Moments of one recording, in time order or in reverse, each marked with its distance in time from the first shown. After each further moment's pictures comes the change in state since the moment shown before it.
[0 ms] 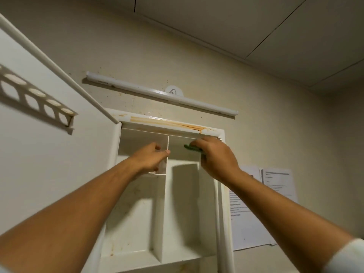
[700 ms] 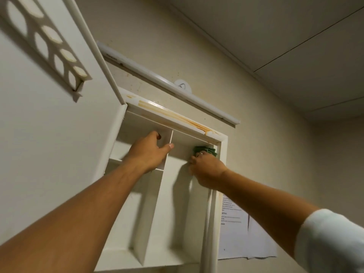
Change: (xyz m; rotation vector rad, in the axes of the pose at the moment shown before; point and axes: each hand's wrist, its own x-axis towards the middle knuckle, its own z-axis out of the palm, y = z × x) left_hand 0.022 -0.020 0.019 0.044 0.281 0.126; right_hand 0.017 0.001 0.025 -0.619 -0.670 -0.306
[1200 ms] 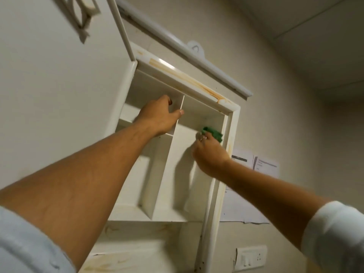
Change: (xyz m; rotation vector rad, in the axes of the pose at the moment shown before) left_hand 0.002 -0.002 0.001 0.026 0.018 0.040; right_hand -0.019 -0.041 0.021 -0.159 0.026 0.061
